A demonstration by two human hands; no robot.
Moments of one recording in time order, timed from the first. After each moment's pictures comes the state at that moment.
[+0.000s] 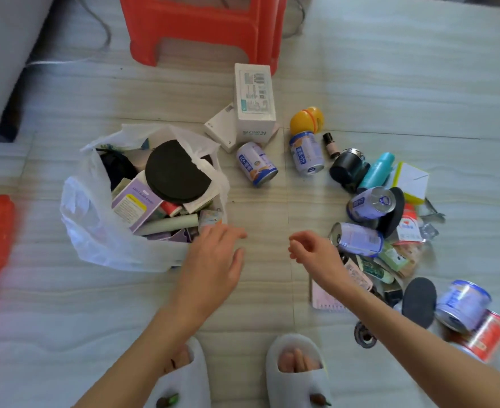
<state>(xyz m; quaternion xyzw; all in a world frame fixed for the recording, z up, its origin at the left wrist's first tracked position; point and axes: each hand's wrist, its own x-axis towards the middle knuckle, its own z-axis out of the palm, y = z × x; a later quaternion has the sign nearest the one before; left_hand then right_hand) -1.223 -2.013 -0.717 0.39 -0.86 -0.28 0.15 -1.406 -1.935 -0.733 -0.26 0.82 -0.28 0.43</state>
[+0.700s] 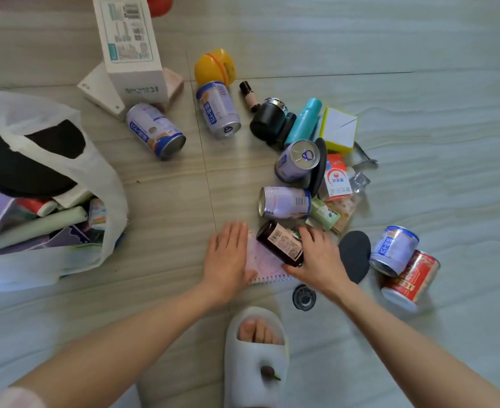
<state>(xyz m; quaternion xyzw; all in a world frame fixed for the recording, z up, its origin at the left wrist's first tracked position) -1.366 -1.921 -0.826 0.28 -0.90 -0.25 -0.23 -1.515 -1.799 -0.805 -0.43 0.87 0.06 0.24</state>
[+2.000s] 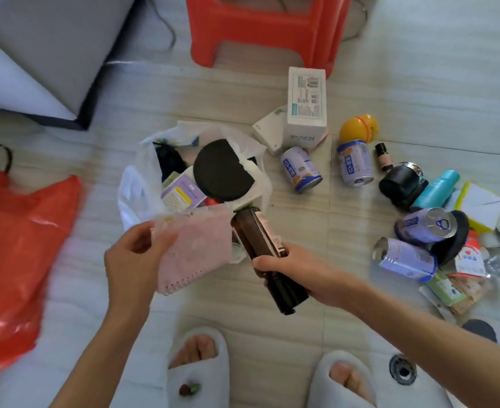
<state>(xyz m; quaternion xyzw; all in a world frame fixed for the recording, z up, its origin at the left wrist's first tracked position) -1.141 -2.038 -0.673 0.69 -0.44 -0.44 0.36 -1.352 -1.983 -0.705 -0.26 0.63 -0.18 0.71</state>
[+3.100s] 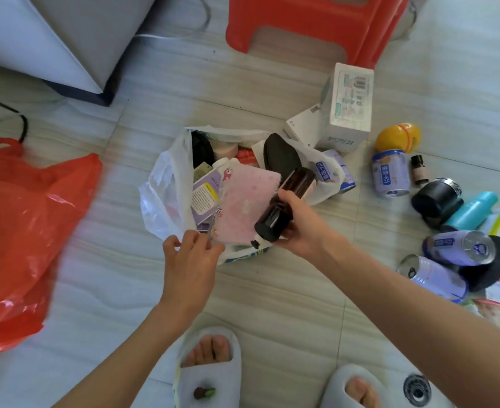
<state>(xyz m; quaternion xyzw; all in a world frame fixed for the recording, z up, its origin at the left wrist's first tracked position) -1.121 -2.035 -0.763 0.52 -0.85 -0.01 -0.01 -1.317 -2.074 -0.738 0.08 0.63 -0.38 0.67</state>
